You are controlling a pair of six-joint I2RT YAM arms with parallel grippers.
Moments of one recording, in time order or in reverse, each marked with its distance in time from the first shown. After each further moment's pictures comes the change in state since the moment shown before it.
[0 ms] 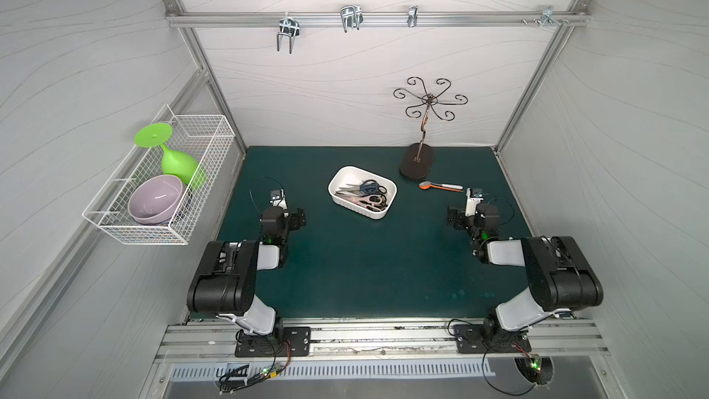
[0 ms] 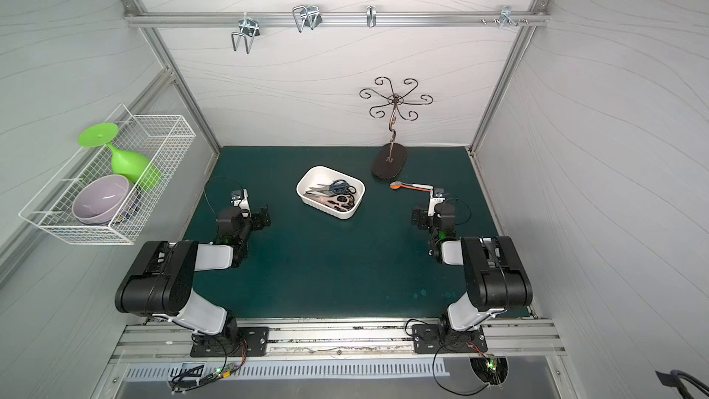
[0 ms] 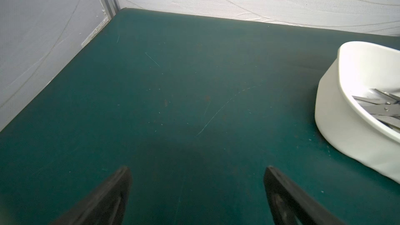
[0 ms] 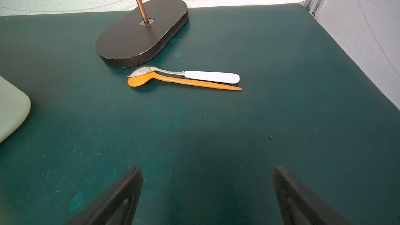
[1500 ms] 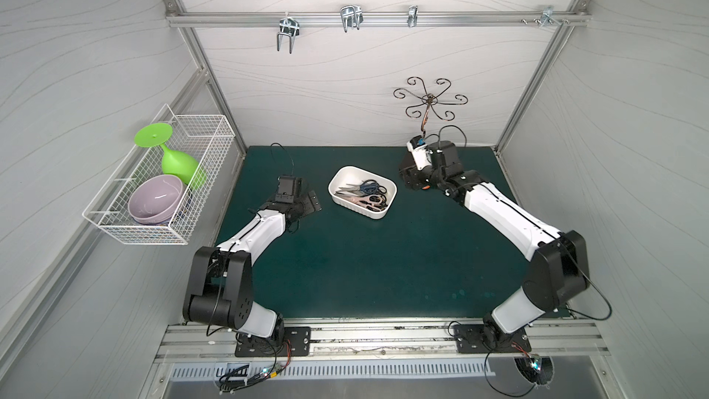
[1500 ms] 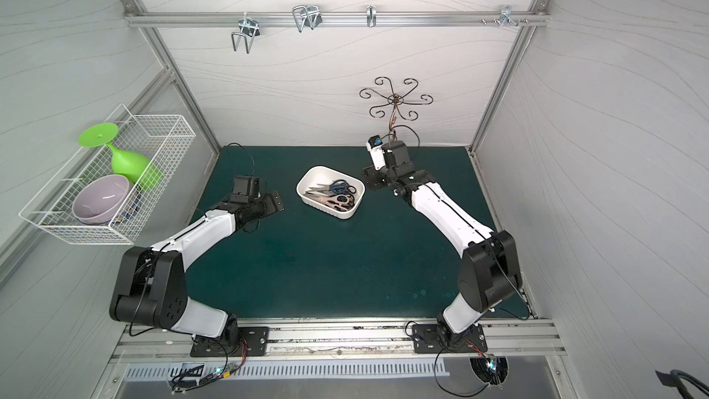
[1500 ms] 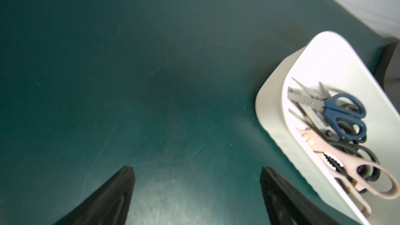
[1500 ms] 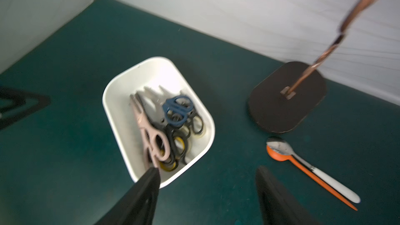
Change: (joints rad) left arm -0.156 -0.078 0.502 -1.080 0.045 -0.488; right arm 0.434 0.087 0.972 -1.102 -0.105 -0.066
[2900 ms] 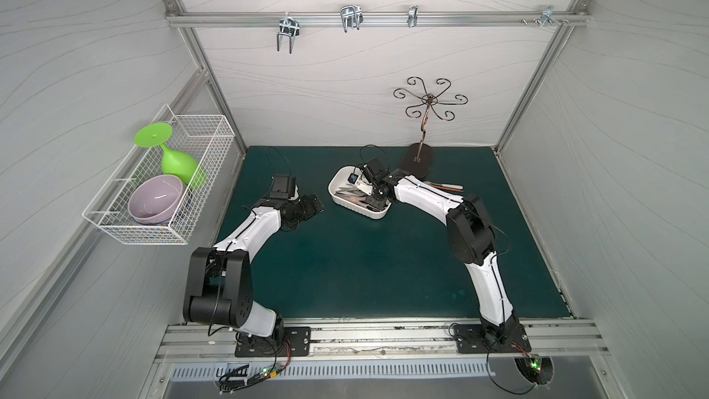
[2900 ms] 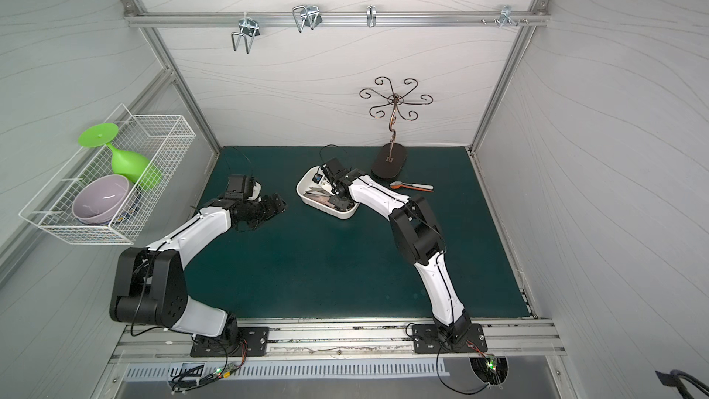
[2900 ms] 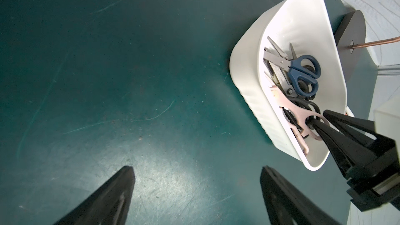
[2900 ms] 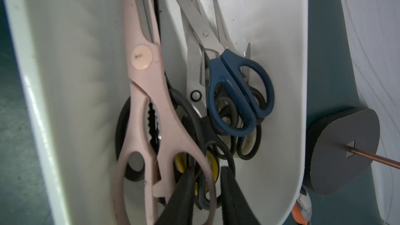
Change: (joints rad) left arm 0.061 0.008 0.040 -0.108 0.299 -0.037; right arm 0.230 0.572 0.448 -0.264 0.302 -0.470
